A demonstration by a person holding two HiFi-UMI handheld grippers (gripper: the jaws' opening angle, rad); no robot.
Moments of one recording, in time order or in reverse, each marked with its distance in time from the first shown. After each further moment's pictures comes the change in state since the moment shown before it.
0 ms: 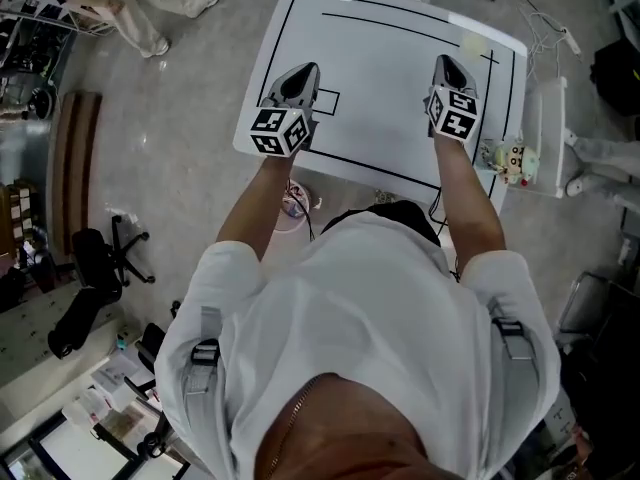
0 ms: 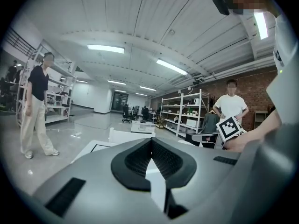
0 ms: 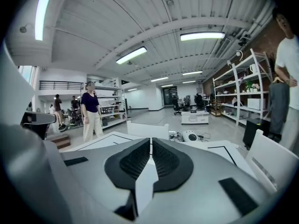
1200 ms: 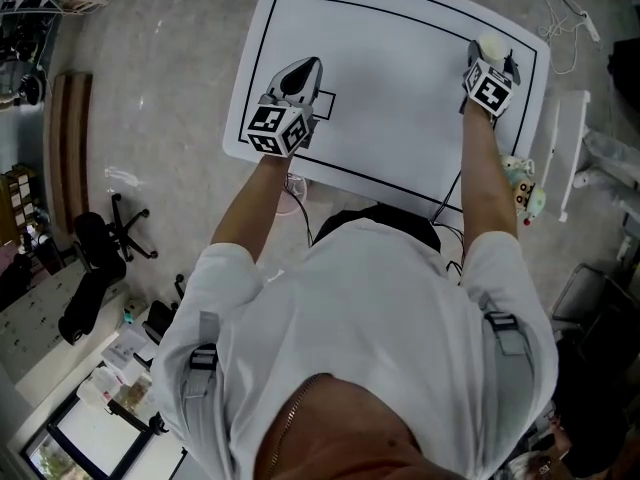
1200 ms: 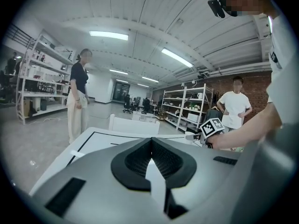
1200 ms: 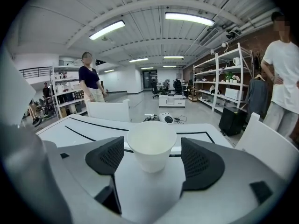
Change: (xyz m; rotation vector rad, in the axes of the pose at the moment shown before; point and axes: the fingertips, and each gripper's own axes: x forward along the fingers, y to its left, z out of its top) left arm 0.068 0.023 -0.052 -0.054 0.113 0.000; right arm 0.110 -0.156 -0.080 0.068 0.227 -0.284
